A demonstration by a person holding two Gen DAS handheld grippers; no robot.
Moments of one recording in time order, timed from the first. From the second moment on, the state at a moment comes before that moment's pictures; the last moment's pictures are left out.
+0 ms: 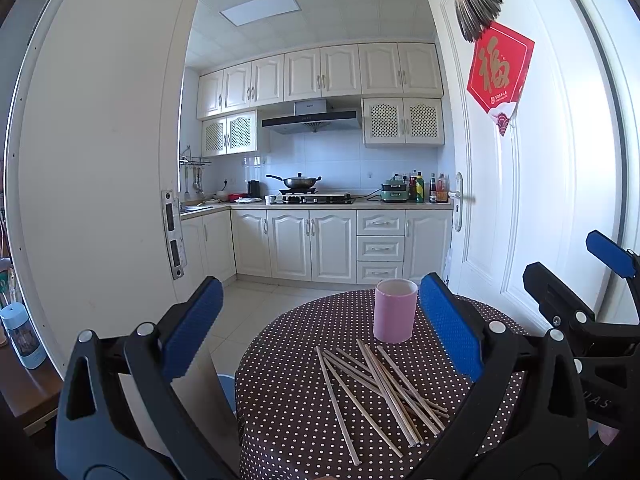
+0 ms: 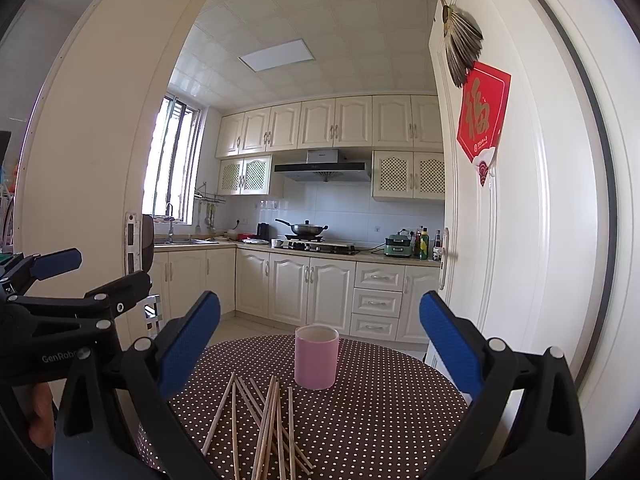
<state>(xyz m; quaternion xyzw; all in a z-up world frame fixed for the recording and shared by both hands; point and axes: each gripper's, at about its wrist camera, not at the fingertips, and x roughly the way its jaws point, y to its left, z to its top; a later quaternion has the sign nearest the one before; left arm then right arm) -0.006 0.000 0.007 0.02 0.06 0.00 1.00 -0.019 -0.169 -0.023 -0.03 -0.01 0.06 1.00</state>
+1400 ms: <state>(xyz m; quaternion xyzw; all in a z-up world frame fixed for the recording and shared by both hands) -0.012 0.003 0.029 0.04 0.05 0.02 1.00 -0.016 -0.161 -0.003 0.00 0.02 0.07 1.00</state>
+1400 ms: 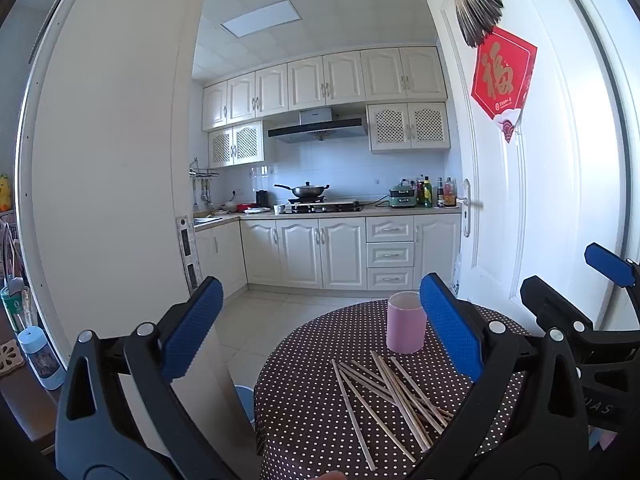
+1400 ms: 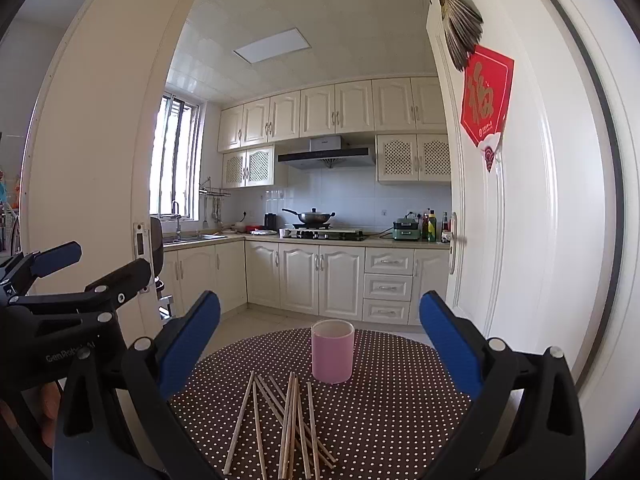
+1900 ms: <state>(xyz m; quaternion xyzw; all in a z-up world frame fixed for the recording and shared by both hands) 0.015 0.002 0.010 0.04 0.08 0.00 1.00 0.006 -0.163 -0.017 0.00 0.06 0.07 1.00</state>
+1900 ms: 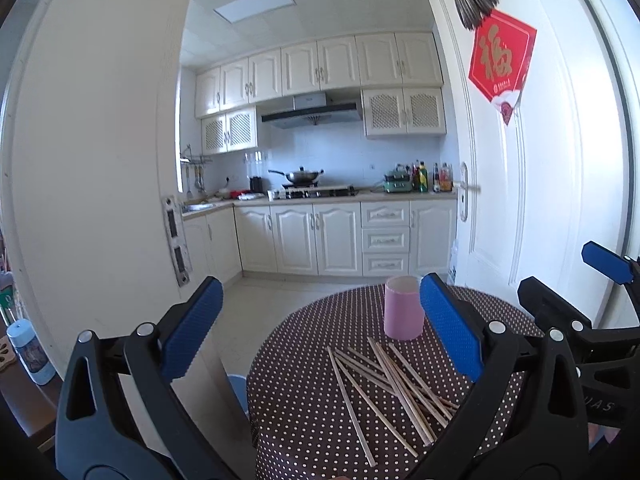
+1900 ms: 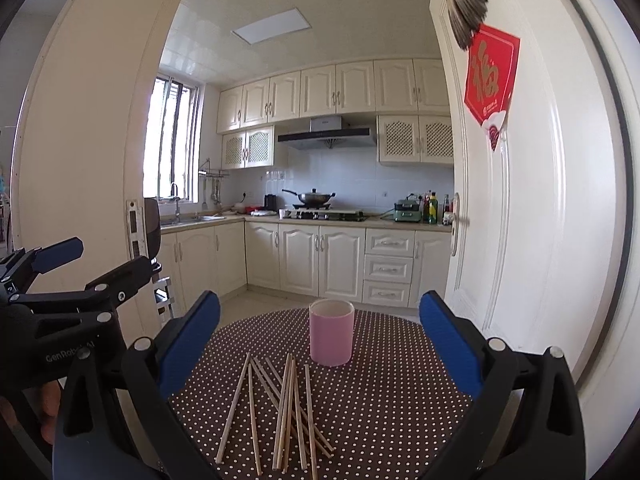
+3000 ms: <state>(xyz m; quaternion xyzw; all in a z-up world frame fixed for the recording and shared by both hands) 0.246 0.031 -0.169 0.00 0.49 -0.03 0.87 0.207 -0.160 -0.144 0.04 0.40 0.14 0.91</state>
